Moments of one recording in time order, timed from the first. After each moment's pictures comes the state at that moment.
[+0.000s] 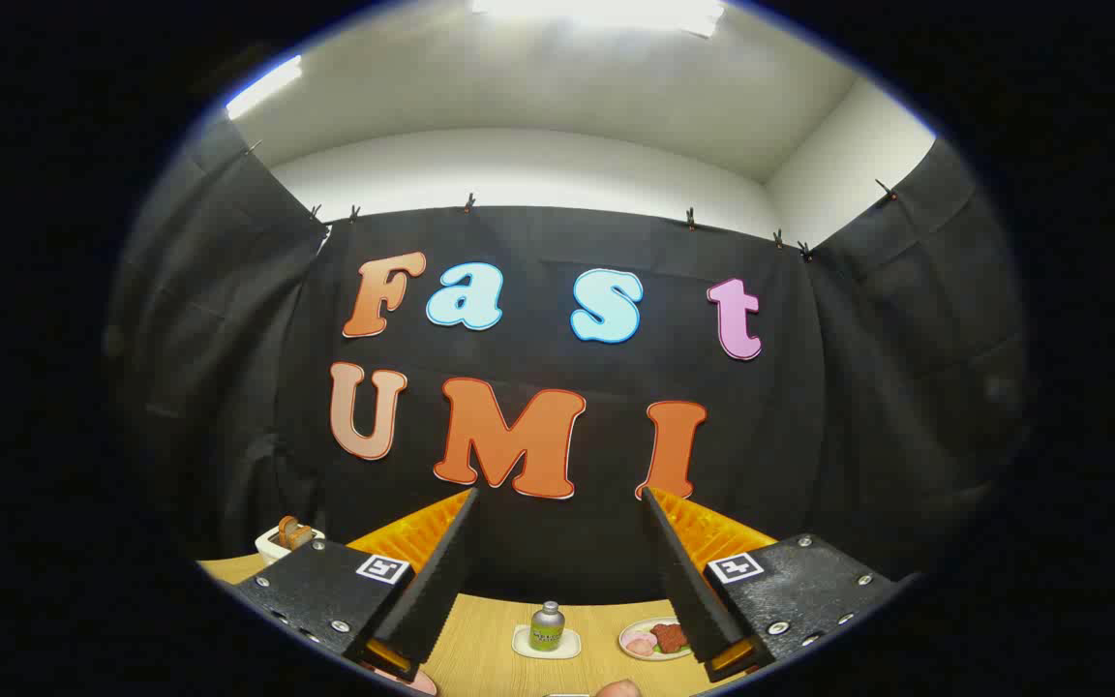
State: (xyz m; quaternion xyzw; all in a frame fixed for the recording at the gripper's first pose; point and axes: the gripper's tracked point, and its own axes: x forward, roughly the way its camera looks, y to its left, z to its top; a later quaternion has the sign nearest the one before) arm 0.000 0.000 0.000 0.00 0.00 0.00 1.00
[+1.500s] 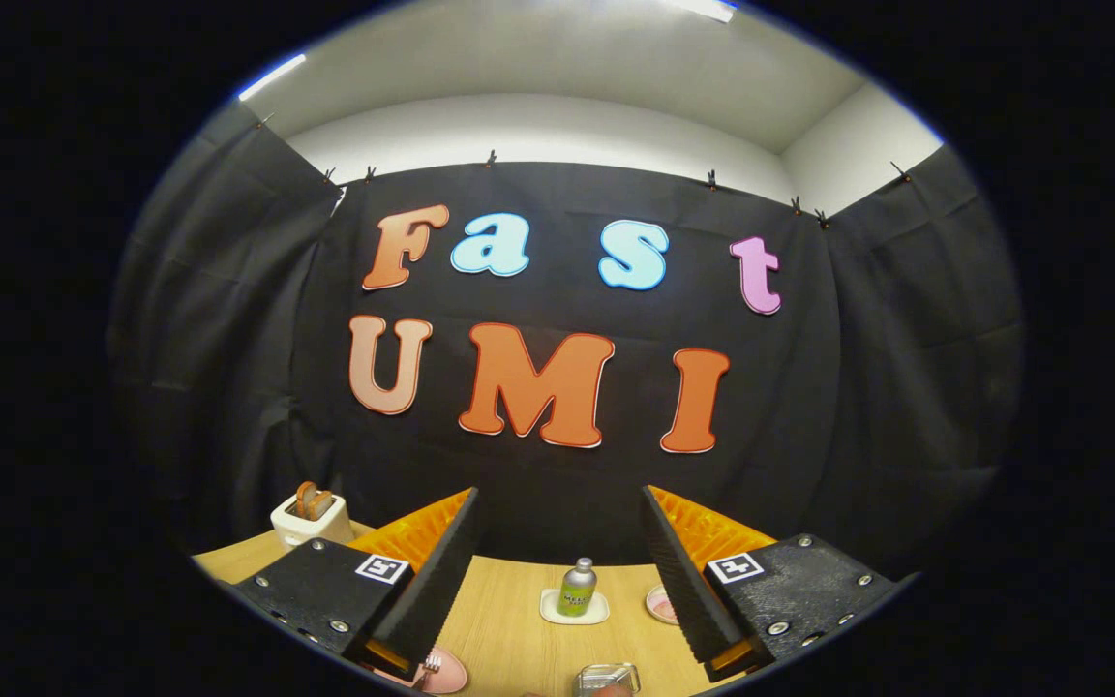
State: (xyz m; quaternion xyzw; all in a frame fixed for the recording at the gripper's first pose) arm -0.025 0.067 -0.078 0.00 0.09 0.02 1.00
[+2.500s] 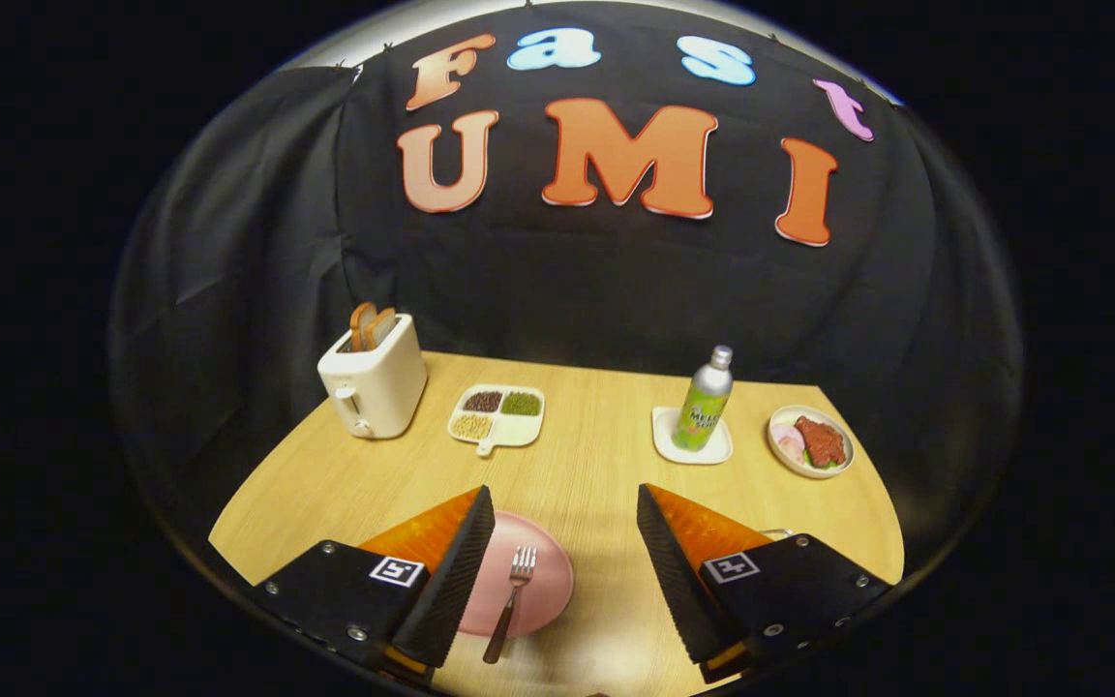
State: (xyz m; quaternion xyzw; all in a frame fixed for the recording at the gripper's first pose) arm -0.092 0.188 -0.293 0.01 0.40 0.12 0.91
